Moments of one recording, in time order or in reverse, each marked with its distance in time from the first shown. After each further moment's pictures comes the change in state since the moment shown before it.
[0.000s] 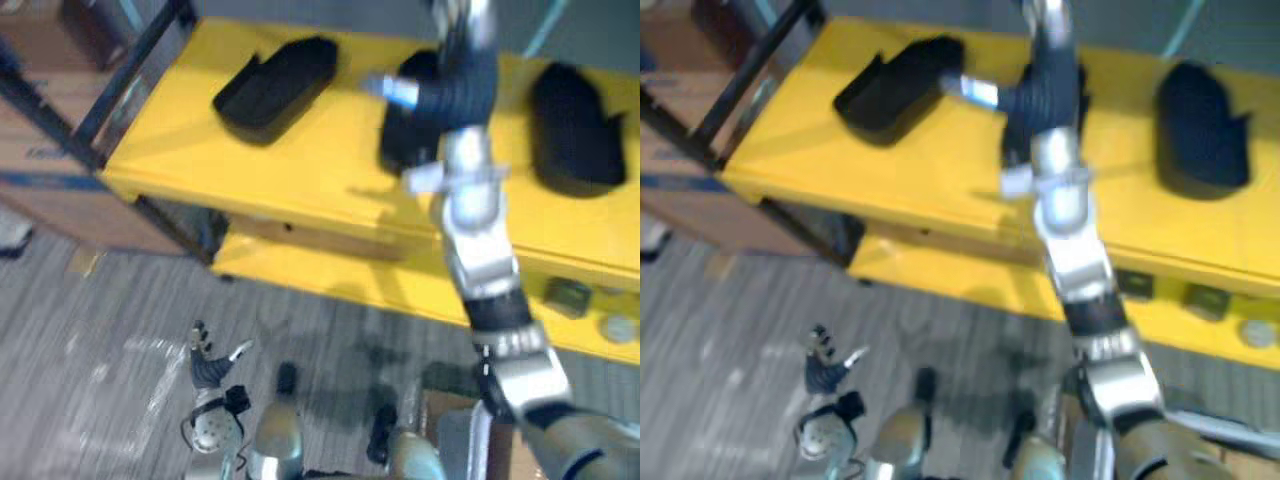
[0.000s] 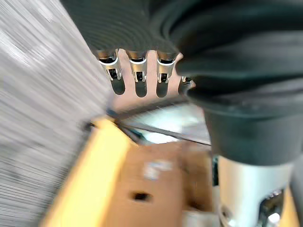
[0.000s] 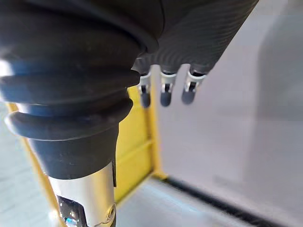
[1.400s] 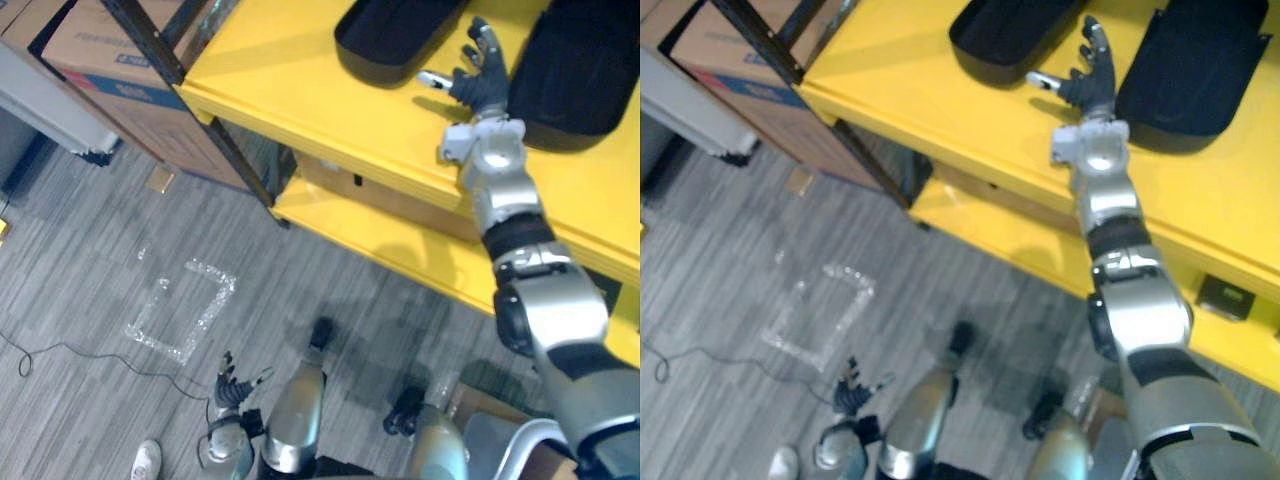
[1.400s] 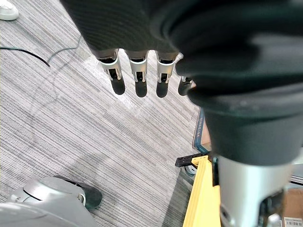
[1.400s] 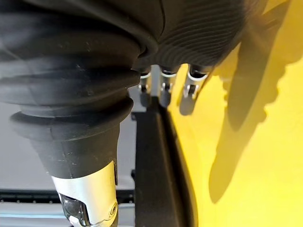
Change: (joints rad) left arm -0.017 0.012 -0.125 0.287 -0.072 0.113 -0.099; right arm -0.690 -0.140 -0.010 1.070 0.086 0.070 0.022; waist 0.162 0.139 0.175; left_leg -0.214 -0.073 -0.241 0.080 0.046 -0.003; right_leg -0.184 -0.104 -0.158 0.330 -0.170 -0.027
